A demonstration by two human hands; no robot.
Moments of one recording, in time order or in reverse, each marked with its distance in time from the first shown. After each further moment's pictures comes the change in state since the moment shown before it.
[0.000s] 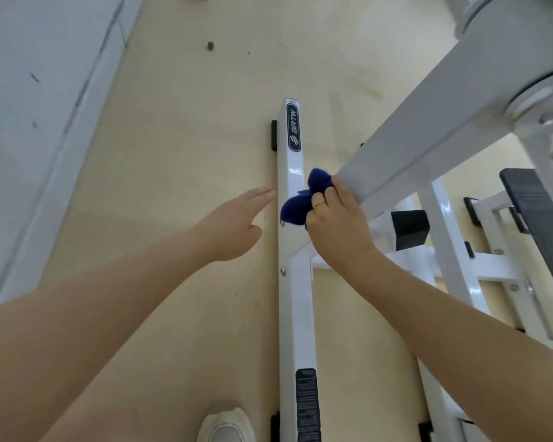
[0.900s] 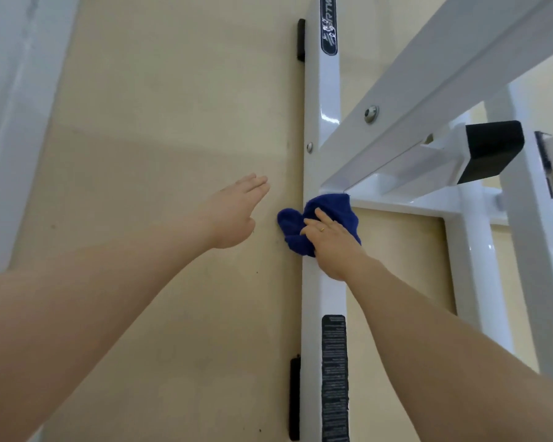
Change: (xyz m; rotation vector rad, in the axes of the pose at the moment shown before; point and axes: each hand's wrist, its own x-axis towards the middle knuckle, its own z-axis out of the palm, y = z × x) left_hand -0.019 -0.086 0.102 0.304 -0.210 -0.114; right_hand -0.049 -0.129 0.134 0.826 -0.502 -0.006
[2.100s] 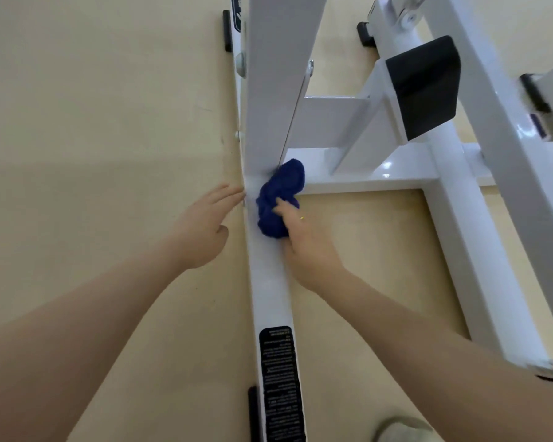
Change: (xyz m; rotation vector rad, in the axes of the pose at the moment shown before) left_hand 0.063 0.060 0.068 -0.092 0.144 0.023; right_hand -0.026 0.054 0.037 0.541 0.484 -0.024
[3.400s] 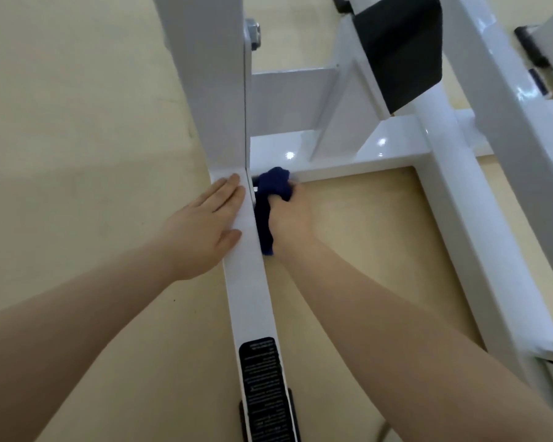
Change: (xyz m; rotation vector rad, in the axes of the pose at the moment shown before) left_hand 0.021 0.020 0.014 0.378 -0.210 0.084; right_hand 0.052 0.014 0.018 0.936 0.372 0.685
